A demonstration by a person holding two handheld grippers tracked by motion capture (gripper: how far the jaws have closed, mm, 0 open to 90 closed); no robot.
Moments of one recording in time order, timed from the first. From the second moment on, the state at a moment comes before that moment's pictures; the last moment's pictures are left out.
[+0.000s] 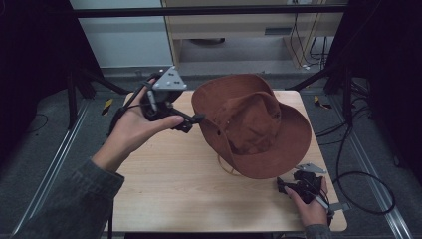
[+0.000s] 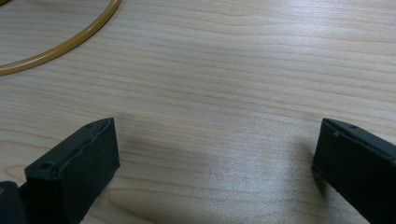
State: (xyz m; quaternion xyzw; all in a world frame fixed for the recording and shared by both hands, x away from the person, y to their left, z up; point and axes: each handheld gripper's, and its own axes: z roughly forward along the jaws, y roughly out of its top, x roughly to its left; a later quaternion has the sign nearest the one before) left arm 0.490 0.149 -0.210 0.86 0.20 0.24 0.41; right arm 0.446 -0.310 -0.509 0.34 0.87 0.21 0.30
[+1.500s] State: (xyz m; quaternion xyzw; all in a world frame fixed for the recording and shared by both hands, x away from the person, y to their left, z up) left arm 0.486 0.269 -0.460 0.86 0.33 0.13 0.37; right arm 0.446 -0.310 -0.509 0.33 0.87 0.21 0.30
